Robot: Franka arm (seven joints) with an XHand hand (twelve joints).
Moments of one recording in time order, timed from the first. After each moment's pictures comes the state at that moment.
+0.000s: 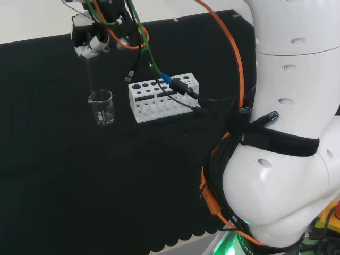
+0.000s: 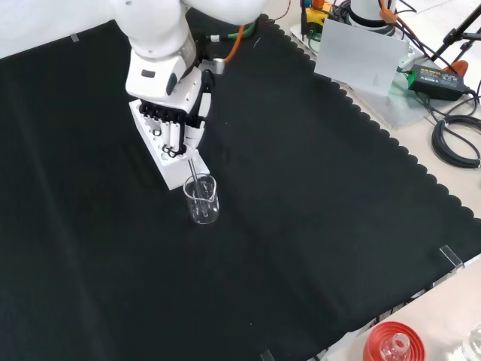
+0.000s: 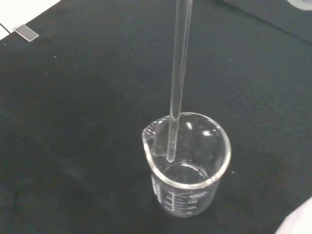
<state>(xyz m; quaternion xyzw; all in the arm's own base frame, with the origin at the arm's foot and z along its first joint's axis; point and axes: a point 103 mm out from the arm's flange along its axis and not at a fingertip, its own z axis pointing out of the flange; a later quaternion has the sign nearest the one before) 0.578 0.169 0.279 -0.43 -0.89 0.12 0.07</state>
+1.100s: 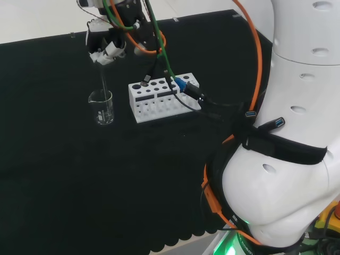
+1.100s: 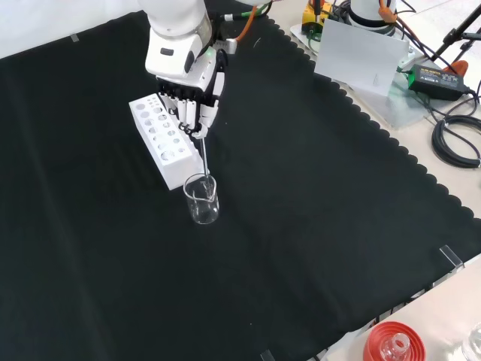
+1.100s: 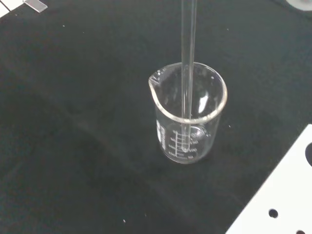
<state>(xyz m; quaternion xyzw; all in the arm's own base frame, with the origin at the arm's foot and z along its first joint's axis) 0.533 0.144 0.283 -0.42 -0.89 0.13 0.07</state>
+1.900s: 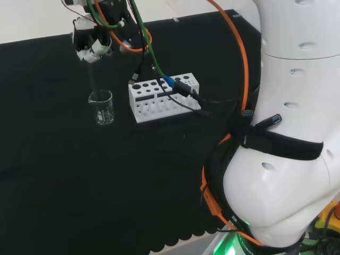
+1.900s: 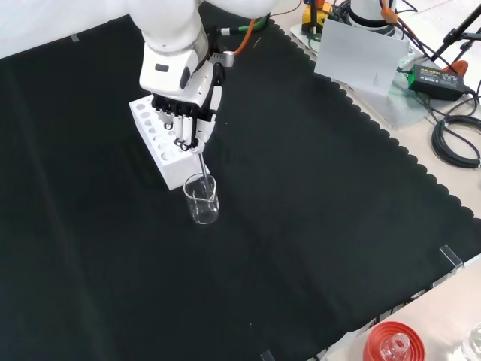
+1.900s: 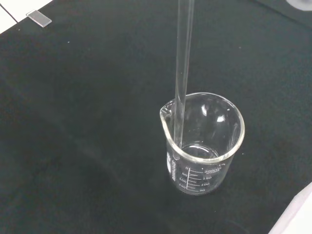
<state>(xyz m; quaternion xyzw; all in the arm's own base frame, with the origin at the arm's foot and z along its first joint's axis) 0.555 0.171 0.282 -0.42 -0.89 0.13 0.07</state>
